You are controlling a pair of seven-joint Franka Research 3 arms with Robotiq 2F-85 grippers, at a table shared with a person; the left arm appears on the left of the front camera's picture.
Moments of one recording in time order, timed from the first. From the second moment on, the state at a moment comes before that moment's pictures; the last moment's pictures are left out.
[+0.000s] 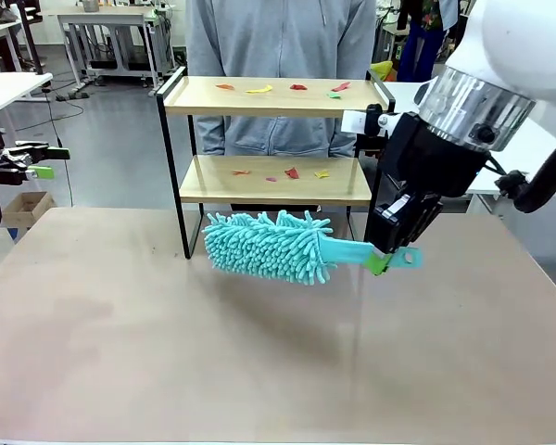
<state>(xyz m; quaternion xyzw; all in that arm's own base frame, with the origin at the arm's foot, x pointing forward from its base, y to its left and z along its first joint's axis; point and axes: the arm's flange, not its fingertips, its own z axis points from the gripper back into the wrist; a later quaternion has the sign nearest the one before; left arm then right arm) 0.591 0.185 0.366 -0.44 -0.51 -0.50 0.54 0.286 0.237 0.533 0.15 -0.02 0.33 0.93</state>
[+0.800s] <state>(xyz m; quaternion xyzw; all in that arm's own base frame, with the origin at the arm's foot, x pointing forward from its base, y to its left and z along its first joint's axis) 0.591 0.185 0.366 -0.44 -0.51 -0.50 0.54 0.300 0.356 0.465 0.15 -0.09 0.18 0.97</state>
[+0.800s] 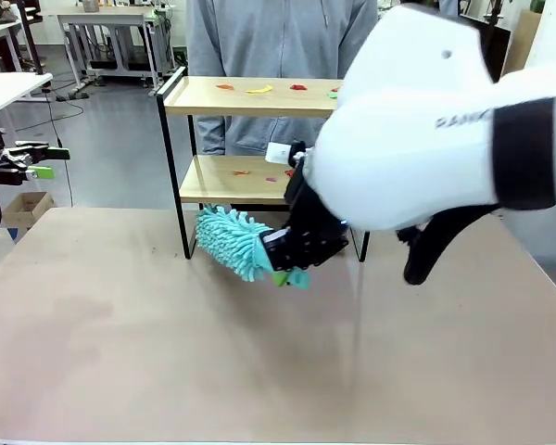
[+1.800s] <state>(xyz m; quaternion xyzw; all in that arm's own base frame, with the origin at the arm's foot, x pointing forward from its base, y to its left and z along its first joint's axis) 0.591 0.185 0.366 -0.44 -0.51 -0.50 0.54 0.311 0.428 0.426 0.13 -0.12 0.09 0.98</state>
